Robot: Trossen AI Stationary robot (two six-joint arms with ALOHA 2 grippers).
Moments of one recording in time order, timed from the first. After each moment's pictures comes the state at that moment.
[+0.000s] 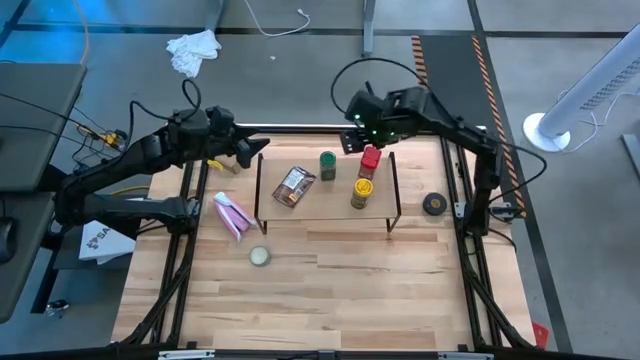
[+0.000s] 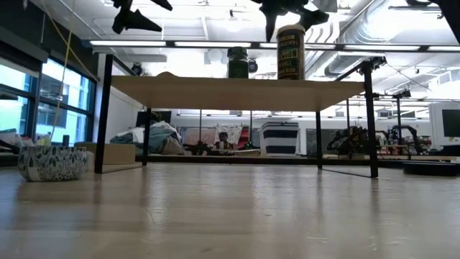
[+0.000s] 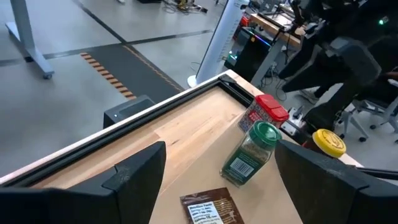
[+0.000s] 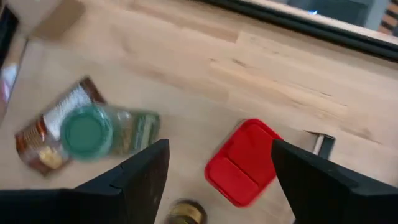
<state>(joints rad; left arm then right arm) 0.41 0.90 1.04 -0.48 -0.11 -0.42 -0.27 1.88 2.23 -1.57 0.23 0.91</state>
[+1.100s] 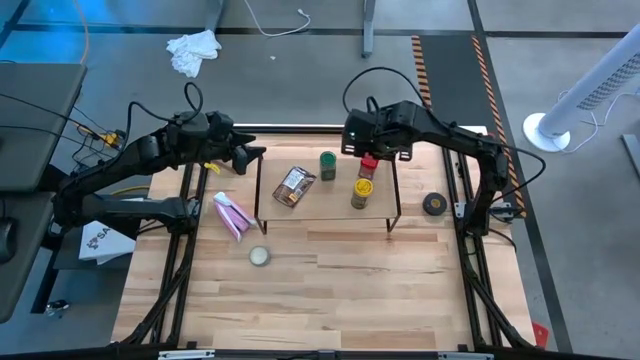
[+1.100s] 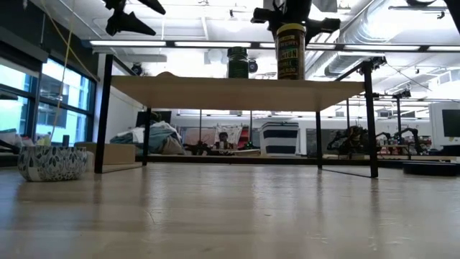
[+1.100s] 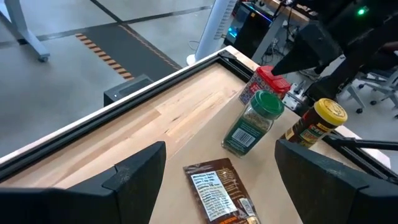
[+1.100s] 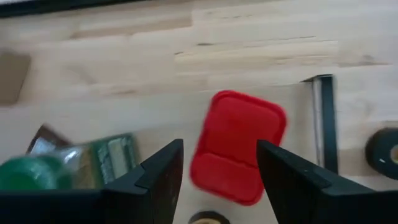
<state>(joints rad) 0.41 0.88 1.04 -0.58 -0.07 -0.39 -0.26 1.83 2.01 -1.50 0.25 1.32</state>
